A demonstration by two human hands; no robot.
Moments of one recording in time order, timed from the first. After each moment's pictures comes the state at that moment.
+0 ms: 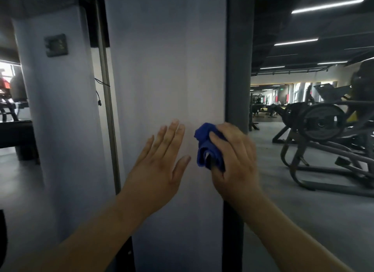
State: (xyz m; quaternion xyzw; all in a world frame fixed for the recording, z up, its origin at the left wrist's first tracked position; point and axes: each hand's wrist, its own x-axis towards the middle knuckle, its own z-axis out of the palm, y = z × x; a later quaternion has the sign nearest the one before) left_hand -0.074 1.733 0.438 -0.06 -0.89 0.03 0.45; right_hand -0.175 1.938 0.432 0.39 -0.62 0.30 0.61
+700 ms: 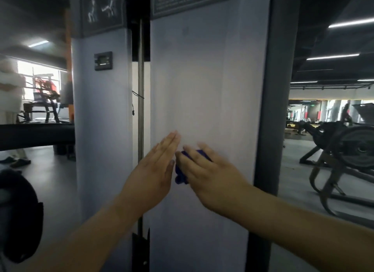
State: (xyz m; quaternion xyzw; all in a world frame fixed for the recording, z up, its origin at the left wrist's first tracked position) left_hand -0.067 1.654 0.448 -0.06 -0.87 -0.01 0.50; right_hand -0.160 1.862 0.476 0.54 -0.64 -0.11 0.54
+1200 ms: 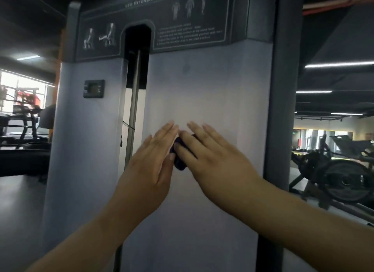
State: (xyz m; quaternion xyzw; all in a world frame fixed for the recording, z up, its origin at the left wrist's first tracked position) left_hand -0.077 1.667 0.557 -0.11 -0.79 -0.11 0.59; right_hand -0.160 1.854 0.605 0.49 -0.64 -0.10 0.59
